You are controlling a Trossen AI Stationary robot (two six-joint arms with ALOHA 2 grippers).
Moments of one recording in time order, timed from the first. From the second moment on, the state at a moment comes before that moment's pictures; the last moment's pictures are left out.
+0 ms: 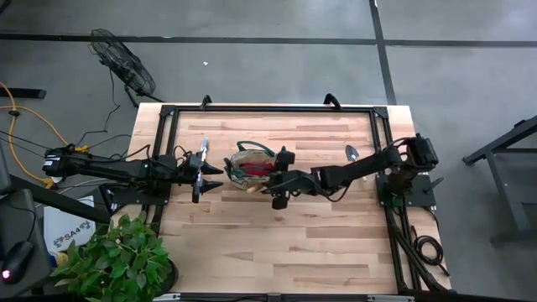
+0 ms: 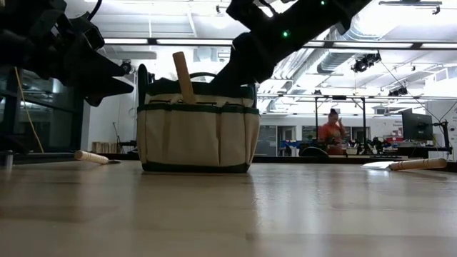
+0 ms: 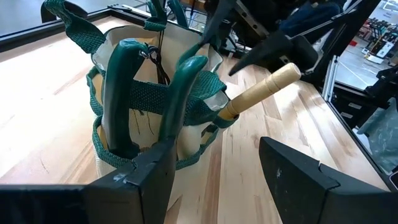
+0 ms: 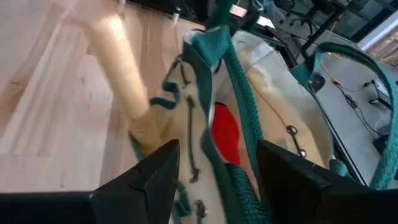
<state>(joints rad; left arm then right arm) -0.03 0.51 0.11 0.22 -0.08 -0.32 0.15 1.75 1.05 0.19 0.45 -0.19</state>
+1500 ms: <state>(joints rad) -0.03 0.51 0.11 0.21 -0.07 -0.32 0.11 1.62 1.05 -0.24 0.13 -0.30</state>
